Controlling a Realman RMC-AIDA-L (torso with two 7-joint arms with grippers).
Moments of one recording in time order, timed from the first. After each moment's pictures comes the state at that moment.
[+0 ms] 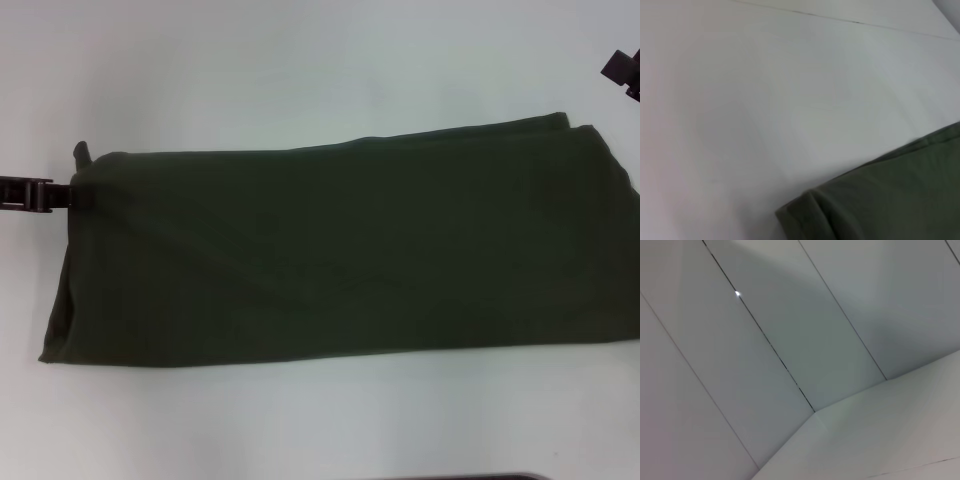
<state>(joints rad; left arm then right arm) -0.54 -2.05 0.53 0.95 2.49 1.59 -2.12 0.36 2.05 -0.14 -0.50 -1.92 -1.64 1.44</state>
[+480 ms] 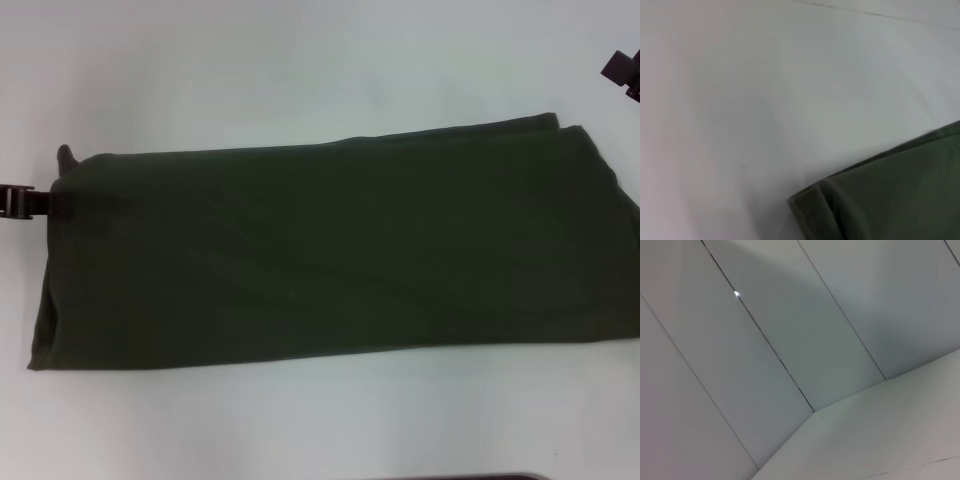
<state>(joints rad) -0.54 -2.04 0.50 0.95 2.53 1.59 -2.12 0.36 2.05 -0.14 -0.50 -1.92 -1.64 1.45</state>
